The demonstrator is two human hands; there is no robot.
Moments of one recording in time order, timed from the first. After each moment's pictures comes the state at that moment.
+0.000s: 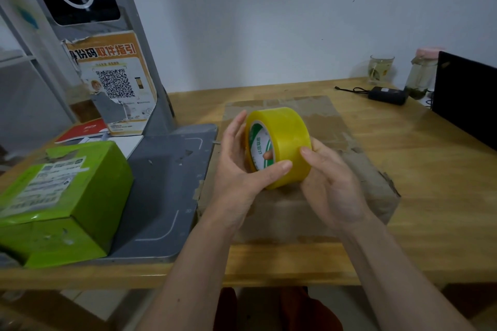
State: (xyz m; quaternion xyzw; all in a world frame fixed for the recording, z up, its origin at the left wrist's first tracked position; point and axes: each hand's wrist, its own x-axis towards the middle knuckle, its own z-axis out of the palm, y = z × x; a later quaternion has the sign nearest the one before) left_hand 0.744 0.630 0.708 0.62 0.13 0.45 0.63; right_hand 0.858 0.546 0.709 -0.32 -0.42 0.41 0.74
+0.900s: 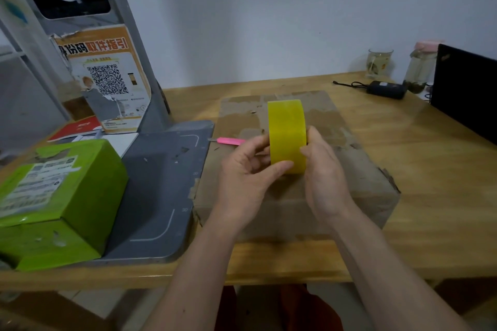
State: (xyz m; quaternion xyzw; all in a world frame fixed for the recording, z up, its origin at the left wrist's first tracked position) left_hand 0.755 0.624 0.705 0.67 0.15 0.43 0.59; right_hand 0.858 0.564 0.701 -0.45 -0.43 0.26 0.74
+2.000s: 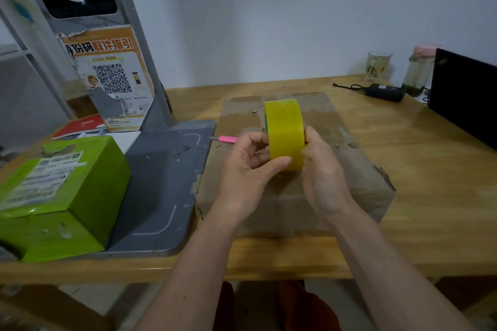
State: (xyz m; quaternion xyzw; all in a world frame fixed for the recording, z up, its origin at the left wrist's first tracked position) left_hand 0.753 0.621 0.708 0.66 0.14 0.43 0.61; right_hand 0.861 0.561 0.699 -0.43 -0.47 0.26 0.73
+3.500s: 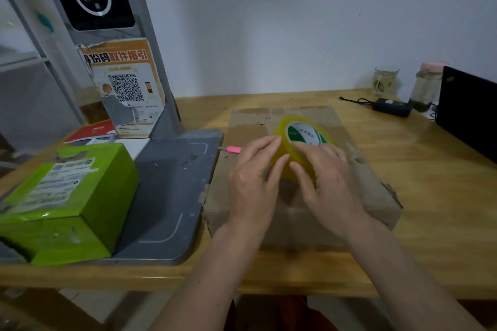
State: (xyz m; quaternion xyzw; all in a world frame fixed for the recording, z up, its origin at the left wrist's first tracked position) left_hand 0.766 0.625 0.697 0.76 0.22 0.59 0.16; right_hand 0.876 0.552 0.694 -0.67 -0.59 -0.18 0.41
